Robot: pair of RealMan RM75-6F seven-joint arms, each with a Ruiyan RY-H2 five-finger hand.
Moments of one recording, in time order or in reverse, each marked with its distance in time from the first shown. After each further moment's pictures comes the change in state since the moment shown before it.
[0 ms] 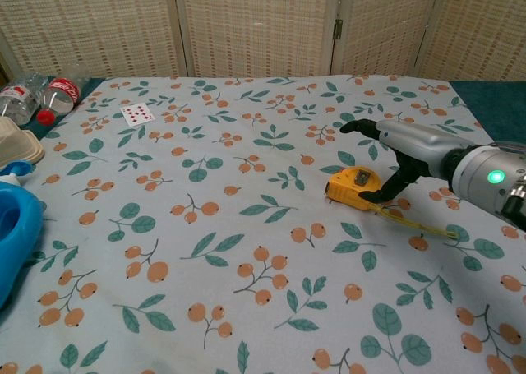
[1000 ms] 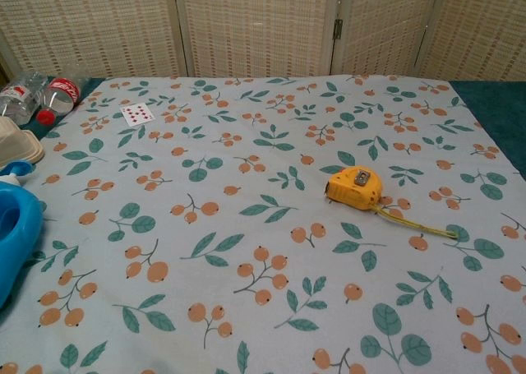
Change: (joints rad) left arm -0.026 -0.018 -0.012 0.013 0.006 -0.017 0.012; right arm -0.419 0.550 -0.180 -0.258 -0.469 0.309 0.429
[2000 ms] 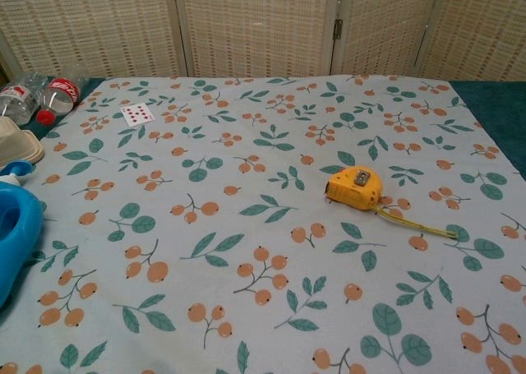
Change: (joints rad) left arm 0.004 0.034 0.002 -0.031 -0.017 -0.022 0.009; right arm -0.114 0.073 -0.020 0.035 -0.045 0.185 0.128
